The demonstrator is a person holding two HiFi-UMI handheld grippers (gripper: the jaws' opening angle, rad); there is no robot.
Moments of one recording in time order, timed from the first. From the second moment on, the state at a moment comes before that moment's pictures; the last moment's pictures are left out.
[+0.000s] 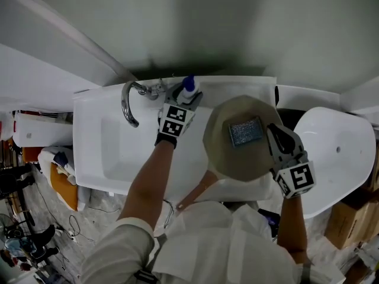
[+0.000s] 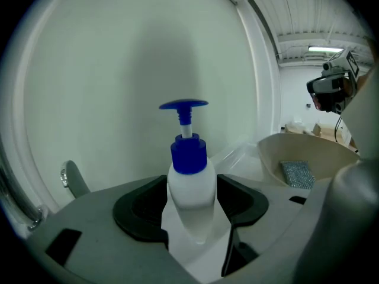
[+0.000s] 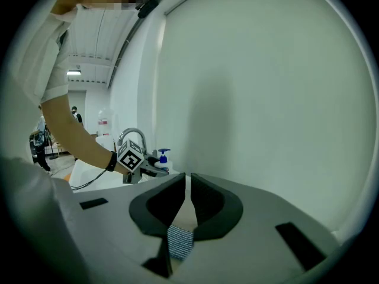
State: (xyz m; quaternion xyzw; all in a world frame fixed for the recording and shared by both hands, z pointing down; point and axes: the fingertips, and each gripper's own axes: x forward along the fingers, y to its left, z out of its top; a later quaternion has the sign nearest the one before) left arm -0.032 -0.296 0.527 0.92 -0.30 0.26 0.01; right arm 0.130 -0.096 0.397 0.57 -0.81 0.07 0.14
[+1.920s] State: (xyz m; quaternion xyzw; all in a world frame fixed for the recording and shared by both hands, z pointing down) left arm -0.041 -0.189 0.480 0.88 -0.04 0.46 -0.07; right arm 0.140 -0.086 0.379 0.60 -0.79 0.06 0.11
